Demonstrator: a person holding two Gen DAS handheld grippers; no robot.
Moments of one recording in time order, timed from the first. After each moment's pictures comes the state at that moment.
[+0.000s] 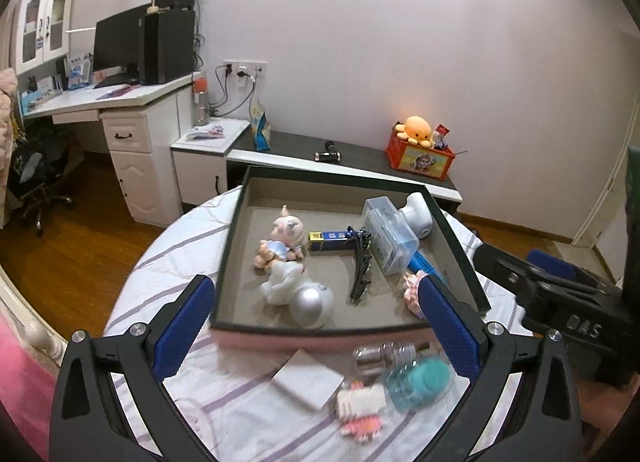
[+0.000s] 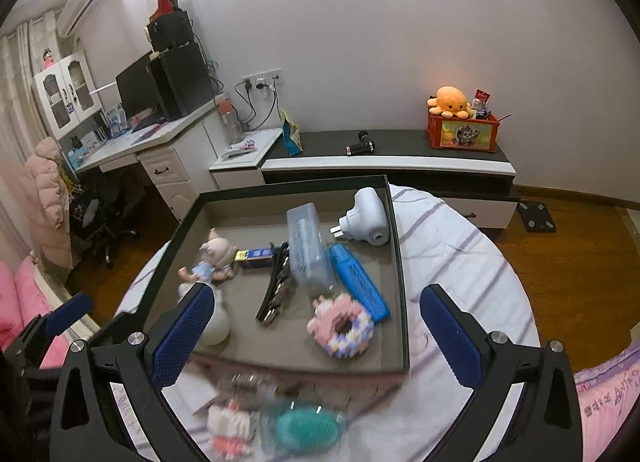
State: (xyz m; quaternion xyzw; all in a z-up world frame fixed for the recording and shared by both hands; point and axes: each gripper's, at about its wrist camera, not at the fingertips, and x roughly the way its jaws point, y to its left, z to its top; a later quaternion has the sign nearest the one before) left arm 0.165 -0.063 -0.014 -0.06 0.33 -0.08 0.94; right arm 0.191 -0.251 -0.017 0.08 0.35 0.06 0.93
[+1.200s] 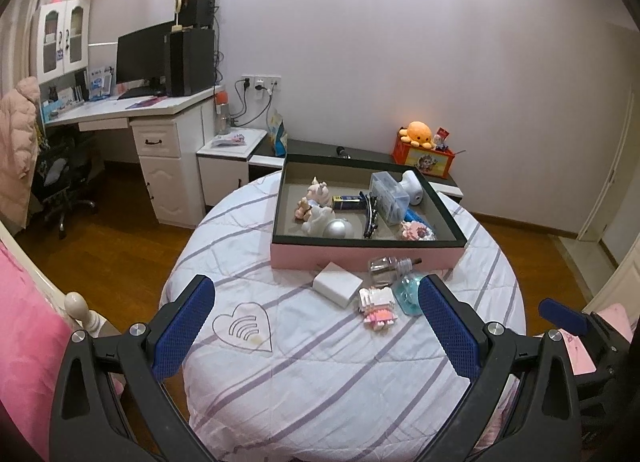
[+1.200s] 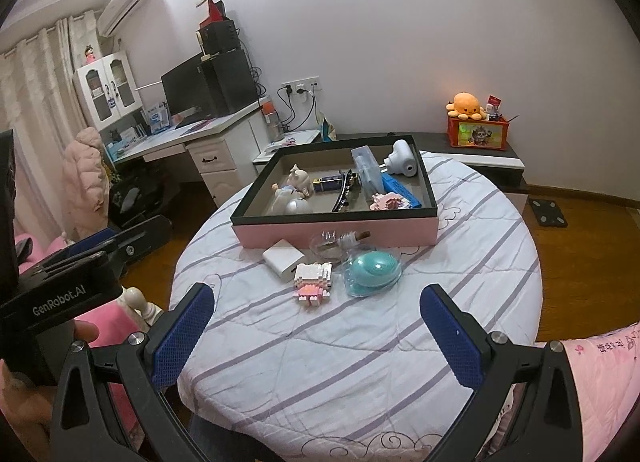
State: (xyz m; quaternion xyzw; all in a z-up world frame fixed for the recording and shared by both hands) left arm 0.035 -0.027 0.000 -0.04 0.31 -0.06 0.95; right arm 0.013 -0.212 -0.024 0.08 0.32 0.10 0.94
